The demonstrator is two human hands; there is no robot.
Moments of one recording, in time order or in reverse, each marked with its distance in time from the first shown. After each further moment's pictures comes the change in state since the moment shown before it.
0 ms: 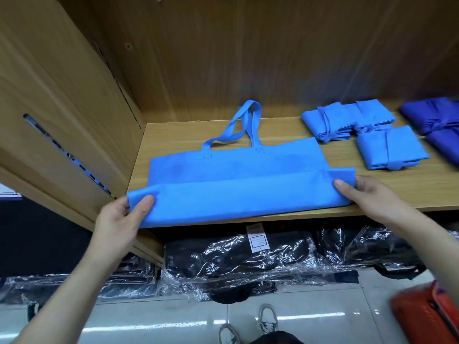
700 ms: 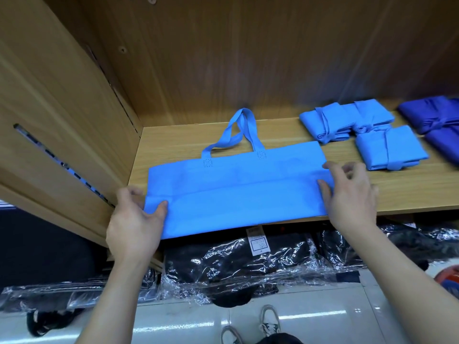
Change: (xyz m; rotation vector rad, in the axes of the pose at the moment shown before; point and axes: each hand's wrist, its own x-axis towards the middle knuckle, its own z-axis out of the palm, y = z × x) left_hand 0.011 0.000 0.040 0.534 0.374 -0.002; right_hand 0.018 0.012 0.051 -0.826 0.690 -0.206
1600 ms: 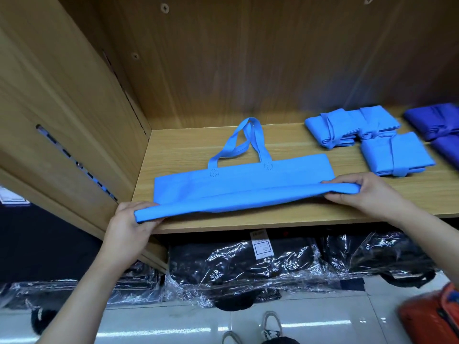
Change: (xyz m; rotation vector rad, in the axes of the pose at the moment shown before) left_hand 0.010 -0.021 -0.030 -0.231 -0.361 0.166; right_hand 0.040 0.032 -0.034 0.735 -0.647 0.000
